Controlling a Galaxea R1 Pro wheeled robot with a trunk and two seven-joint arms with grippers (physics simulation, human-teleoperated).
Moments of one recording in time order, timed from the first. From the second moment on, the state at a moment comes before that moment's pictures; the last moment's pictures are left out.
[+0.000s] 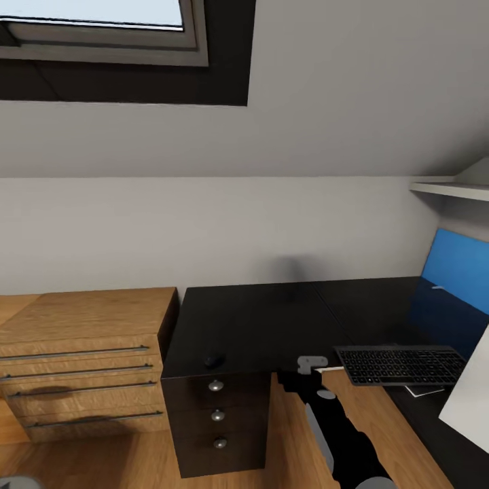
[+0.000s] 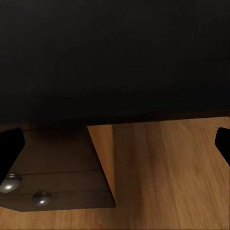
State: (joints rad) left arm -0.11 -0.10 0.01 -0.29 0.16 -0.49 -0.02; right arm -0.44 0.14 0.03 -0.89 0.03 0.27 -0.04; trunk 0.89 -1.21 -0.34
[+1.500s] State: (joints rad) left arm -0.11 -0.09 0.02 -0.29 0.16 -0.48 -0.01; right arm -0.43 0.14 0.08 -0.27 0.03 -0.39 -0.04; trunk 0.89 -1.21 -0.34
